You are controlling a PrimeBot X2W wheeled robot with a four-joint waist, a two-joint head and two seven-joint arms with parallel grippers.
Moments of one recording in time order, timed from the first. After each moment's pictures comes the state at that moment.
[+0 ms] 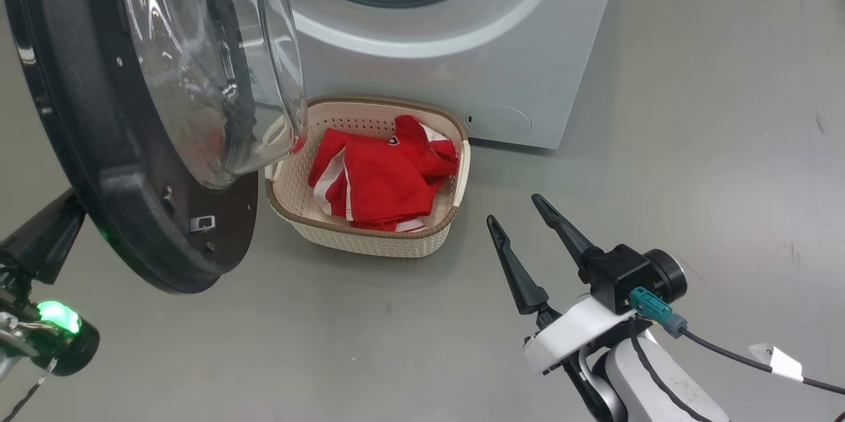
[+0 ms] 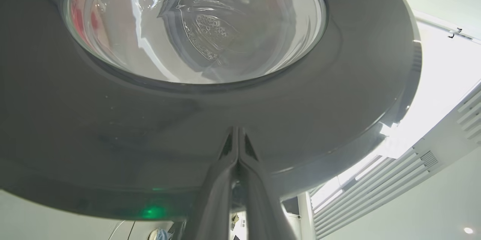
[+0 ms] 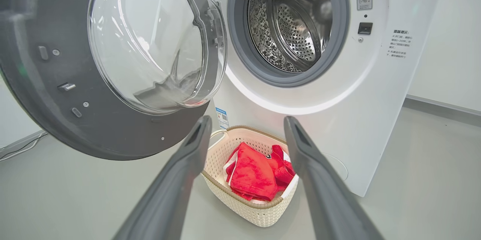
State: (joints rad) left arm -0.27 0.38 0.10 0.25 -2.24 0.10 0.67; right arm -0.22 -0.06 0.50 0.24 0.30 0.02 -0.25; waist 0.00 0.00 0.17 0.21
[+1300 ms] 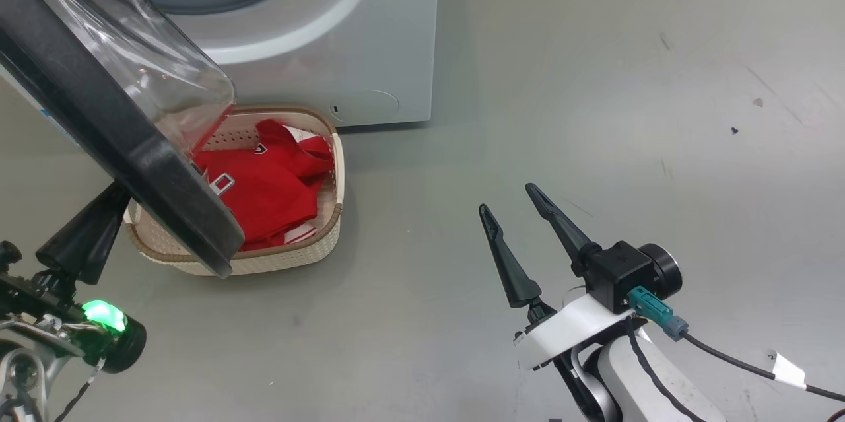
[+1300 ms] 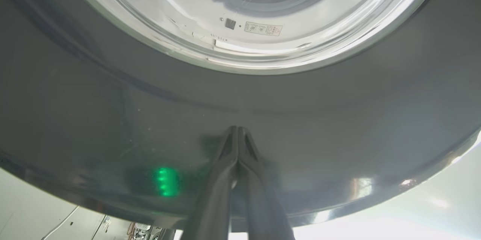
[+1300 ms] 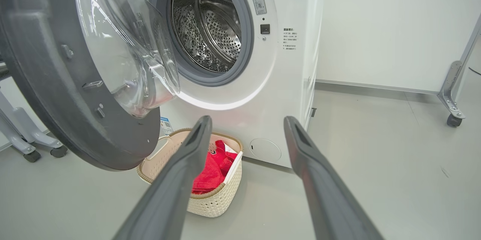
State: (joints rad) left arm -0.23 0.29 0.10 0.16 -2.28 0.10 0.62; right arm -0.22 -0.06 0.53 0.17 0.33 -0.02 -0.25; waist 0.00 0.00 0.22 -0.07
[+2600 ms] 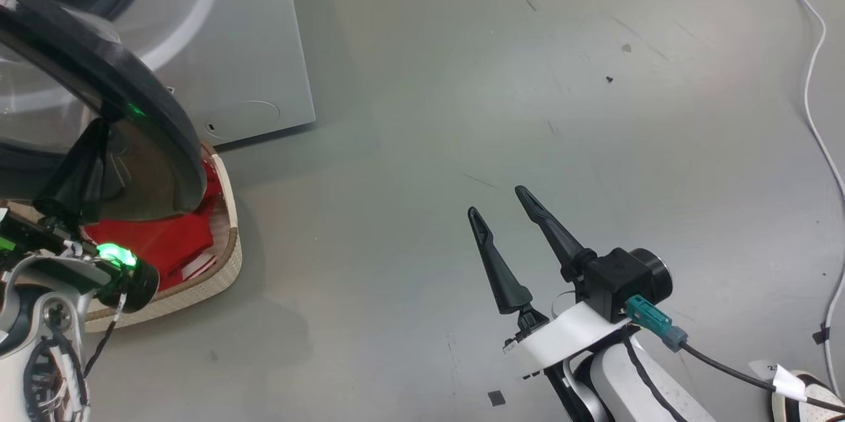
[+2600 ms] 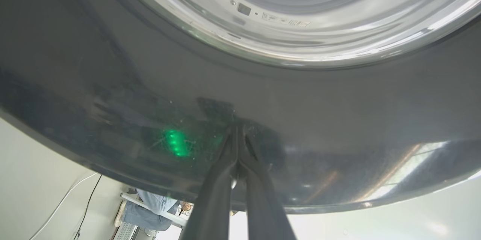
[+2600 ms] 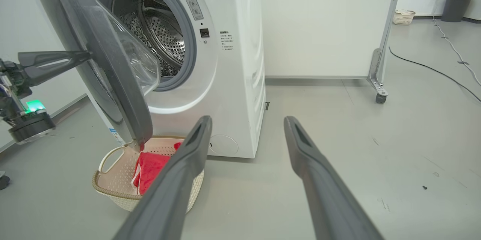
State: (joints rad) left arm -0.38 0.18 0.12 0.25 -2.20 0.07 0.35; right arm -0.20 -0.06 0.56 0.12 0.36 -0.05 -0.25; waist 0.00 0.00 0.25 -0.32
